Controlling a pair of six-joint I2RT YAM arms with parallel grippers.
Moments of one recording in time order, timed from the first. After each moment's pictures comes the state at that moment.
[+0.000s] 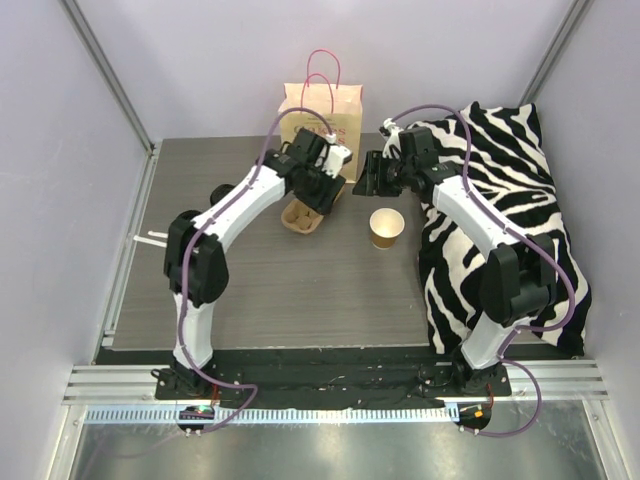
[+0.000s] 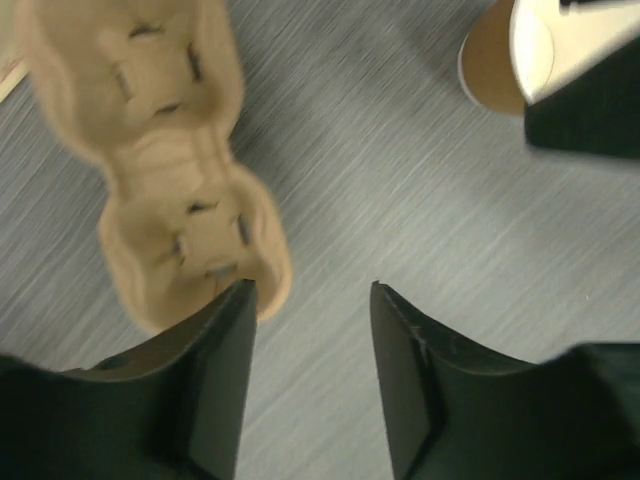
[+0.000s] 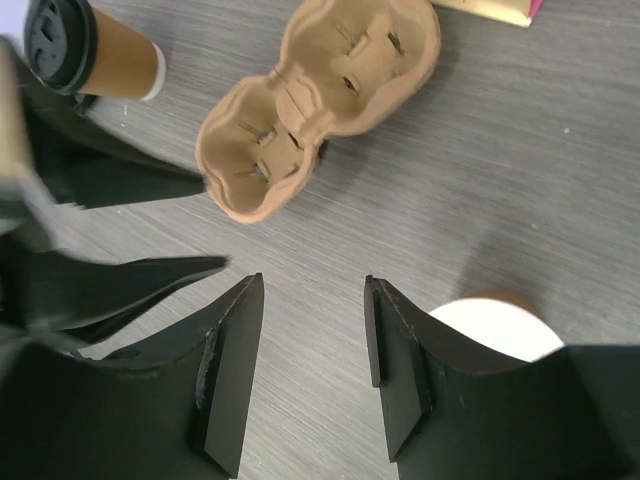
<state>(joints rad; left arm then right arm) -0.56 2.00 1.89 -0.84 0.17 0.13 0.33 1.72 1.47 -0.43 -0.37 0.31</state>
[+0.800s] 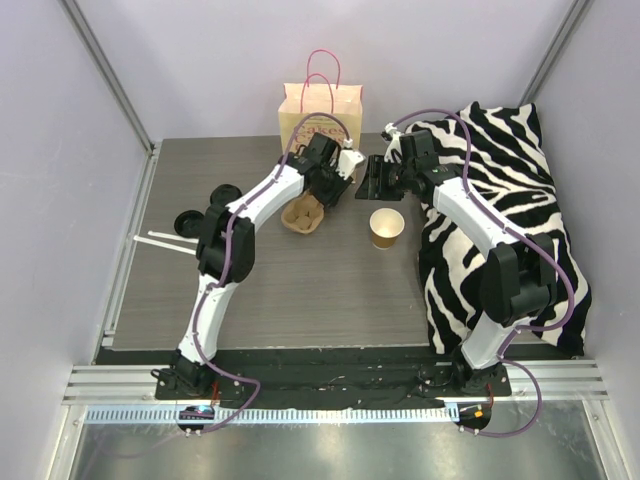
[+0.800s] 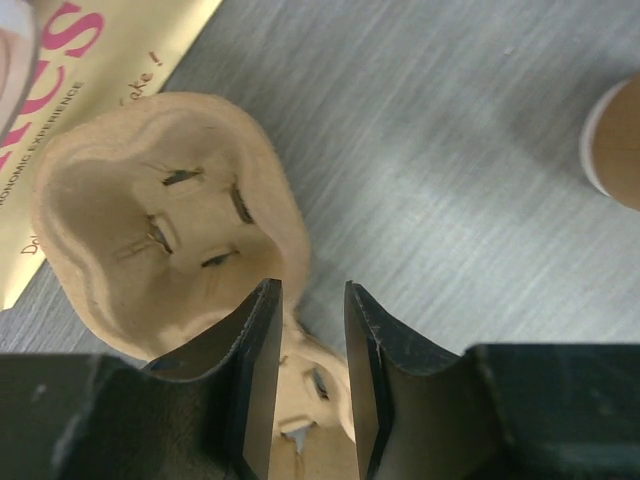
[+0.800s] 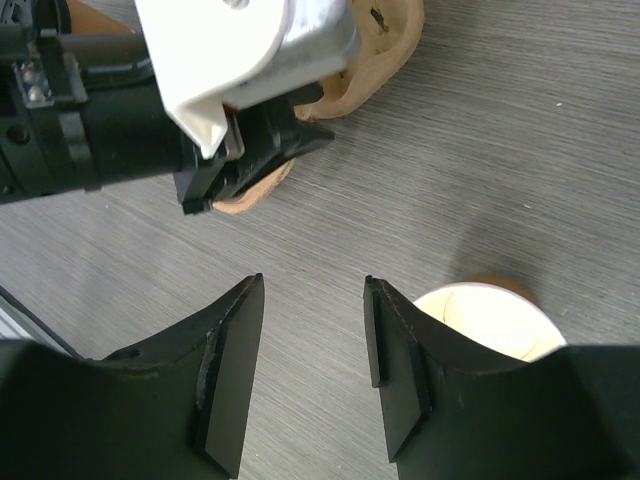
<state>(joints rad) -0.56 2.32 2.09 -0.69 0.18 0.32 0.32 1.72 1.44 -0.44 -0.36 0.32</state>
